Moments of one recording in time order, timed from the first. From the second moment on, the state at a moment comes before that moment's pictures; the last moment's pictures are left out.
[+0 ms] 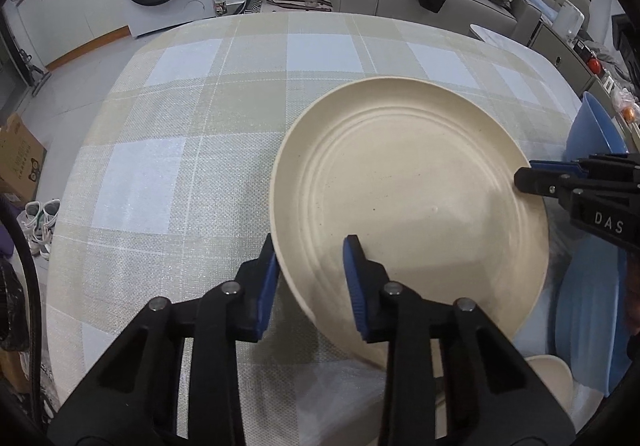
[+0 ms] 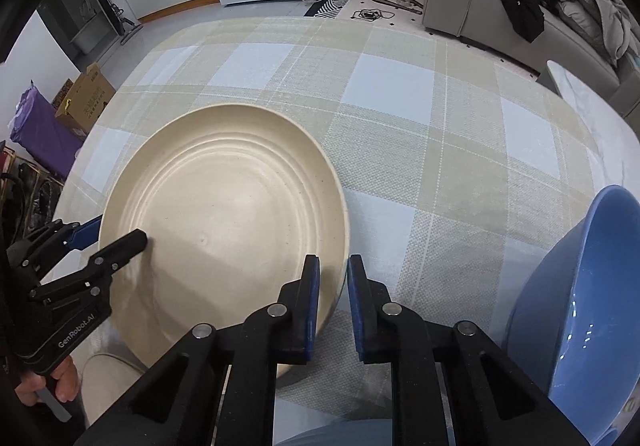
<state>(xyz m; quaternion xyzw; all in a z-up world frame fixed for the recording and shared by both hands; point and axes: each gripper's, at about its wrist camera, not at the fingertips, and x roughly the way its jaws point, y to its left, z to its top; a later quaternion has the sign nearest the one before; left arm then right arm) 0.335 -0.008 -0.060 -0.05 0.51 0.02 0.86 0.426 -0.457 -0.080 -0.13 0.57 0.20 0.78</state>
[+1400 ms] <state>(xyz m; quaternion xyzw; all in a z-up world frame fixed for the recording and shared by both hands) 0.212 -0.013 0.062 -0.06 0.41 0.03 0.91 0.345 -0.470 0.018 -0.12 0.47 0.24 0.84</state>
